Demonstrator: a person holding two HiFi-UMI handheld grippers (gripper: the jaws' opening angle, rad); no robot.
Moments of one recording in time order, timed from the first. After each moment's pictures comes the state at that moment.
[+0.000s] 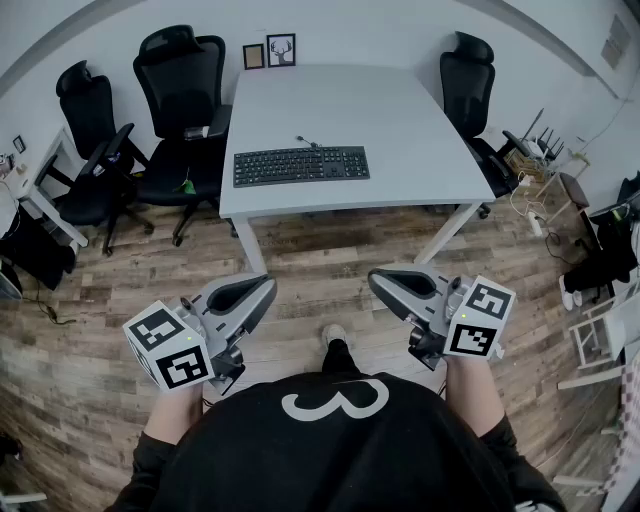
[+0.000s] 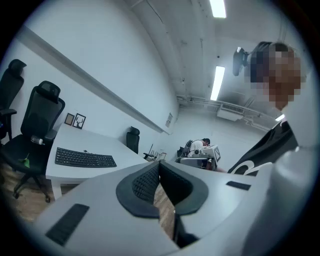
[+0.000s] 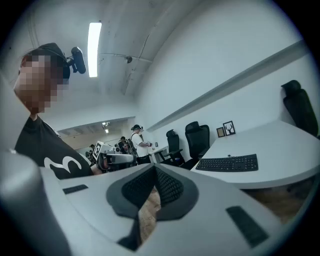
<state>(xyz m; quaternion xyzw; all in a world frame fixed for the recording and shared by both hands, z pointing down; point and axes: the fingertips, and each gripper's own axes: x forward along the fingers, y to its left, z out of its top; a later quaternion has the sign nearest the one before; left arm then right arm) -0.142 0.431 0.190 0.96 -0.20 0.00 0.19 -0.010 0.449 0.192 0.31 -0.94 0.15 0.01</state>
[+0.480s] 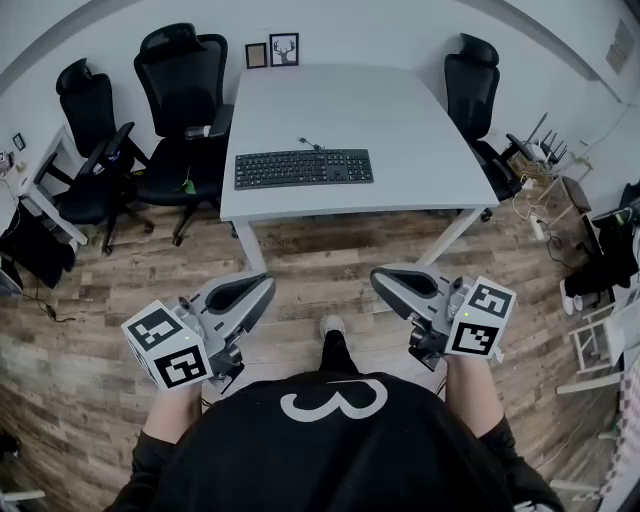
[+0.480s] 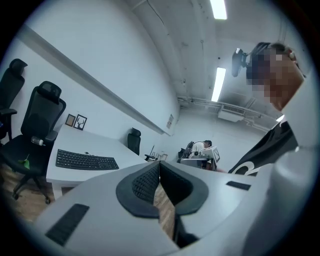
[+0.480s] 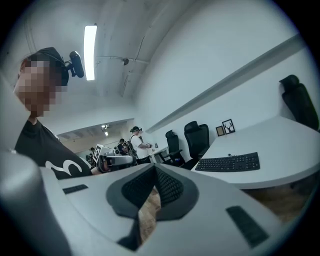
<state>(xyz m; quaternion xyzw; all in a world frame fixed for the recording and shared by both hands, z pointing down) -0.144 0.414 0.190 0.96 -0.21 -0.01 0.19 -0.005 0.431 0.194 0.31 -0.94 0.17 0.00</state>
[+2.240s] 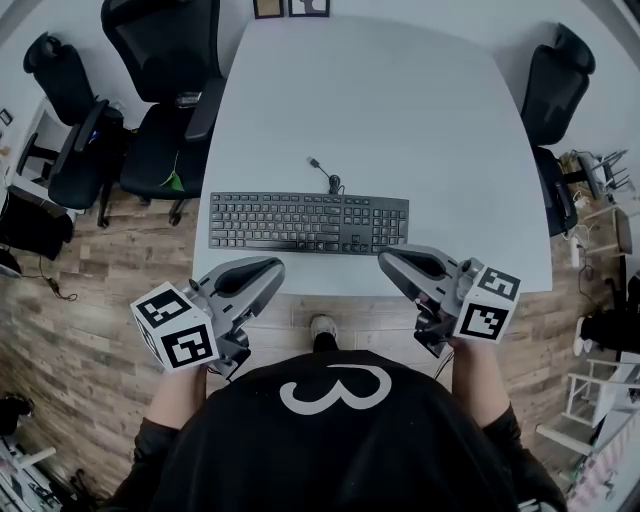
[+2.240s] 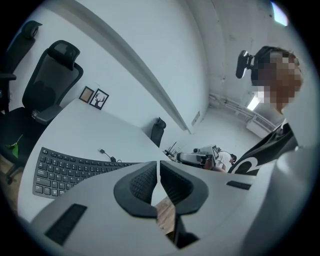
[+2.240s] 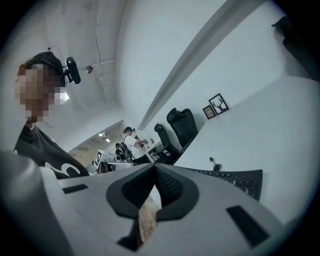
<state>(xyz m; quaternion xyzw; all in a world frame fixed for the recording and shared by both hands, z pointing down) -0.063 0.069 0.281 0.91 -0.26 0.04 0.32 0.074 0.061 0.274 0.25 -0.92 0.30 0.01</state>
